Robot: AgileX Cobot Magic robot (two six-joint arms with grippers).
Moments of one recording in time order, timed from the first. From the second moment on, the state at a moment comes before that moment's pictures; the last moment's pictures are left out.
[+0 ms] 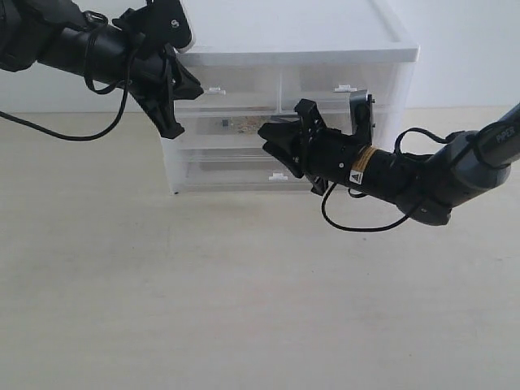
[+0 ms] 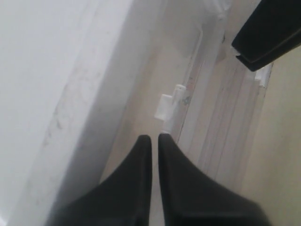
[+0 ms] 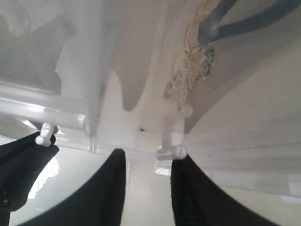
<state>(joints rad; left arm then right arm) -0.28 1.88 -1.39 -0.83 0.39 1.70 0.29 2.26 -1.15 -0.74 -1.11 1.66</state>
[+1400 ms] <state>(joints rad) -0.28 1.88 -1.39 -0.83 0.39 1.70 0.31 2.17 -0.94 -0.67 -1.21 1.46</state>
